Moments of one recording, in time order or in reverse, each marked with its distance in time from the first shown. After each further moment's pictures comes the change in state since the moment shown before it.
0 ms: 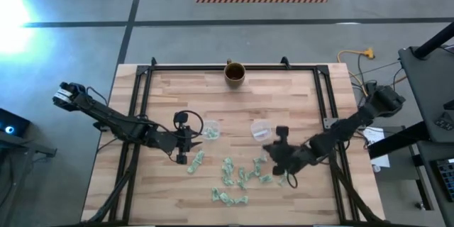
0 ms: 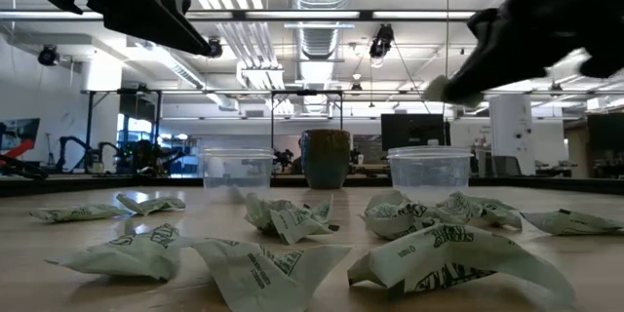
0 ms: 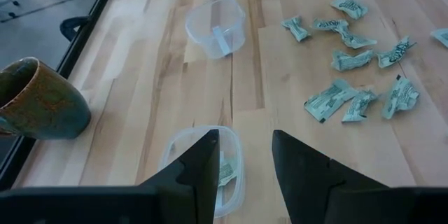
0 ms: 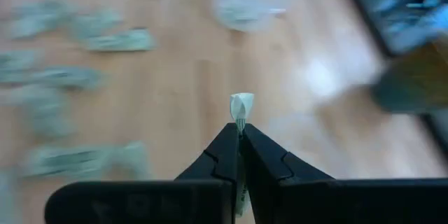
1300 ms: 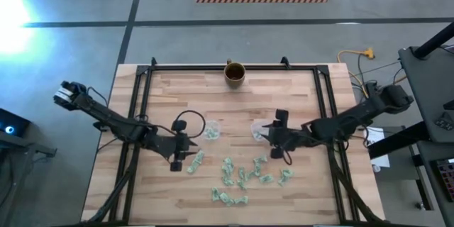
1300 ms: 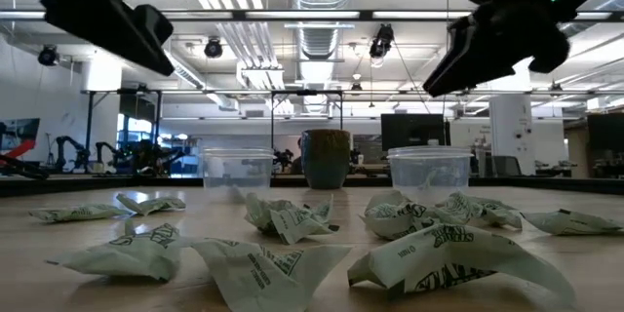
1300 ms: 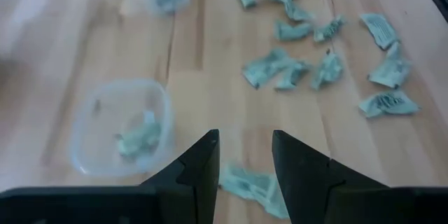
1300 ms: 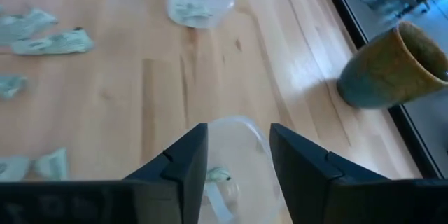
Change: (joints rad) left arm -0.057 0.005 -0.014 -0.095 0.163 -0.242; right arm -0.181 -0.125 -0.023 -0.017 -0.136 -0.147
